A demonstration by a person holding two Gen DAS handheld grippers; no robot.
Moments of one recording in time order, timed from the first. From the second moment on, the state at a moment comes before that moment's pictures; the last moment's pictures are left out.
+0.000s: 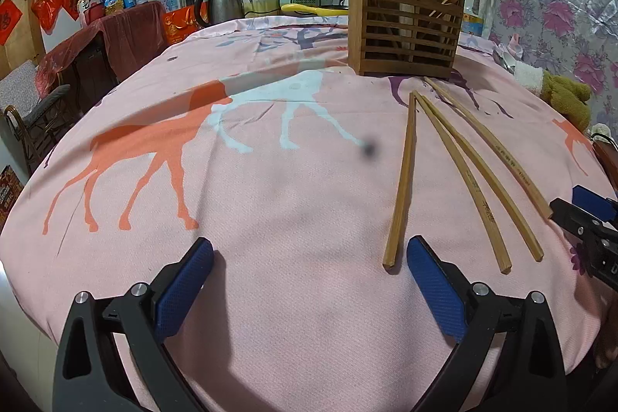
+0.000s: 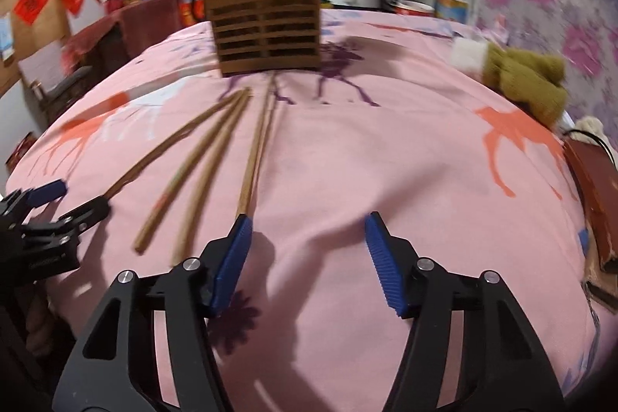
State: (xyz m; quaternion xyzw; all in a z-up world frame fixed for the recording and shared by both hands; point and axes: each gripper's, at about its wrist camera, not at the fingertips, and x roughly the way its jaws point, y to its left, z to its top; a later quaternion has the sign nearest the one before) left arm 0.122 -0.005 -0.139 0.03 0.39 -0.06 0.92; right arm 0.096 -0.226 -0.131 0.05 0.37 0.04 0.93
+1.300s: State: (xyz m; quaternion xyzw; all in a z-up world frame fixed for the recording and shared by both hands) left arm 0.121 -0.004 -0.139 0.03 0.38 -0.06 0.92; right arm 0.096 -0.207 -0.120 0.06 0.36 0.10 0.93
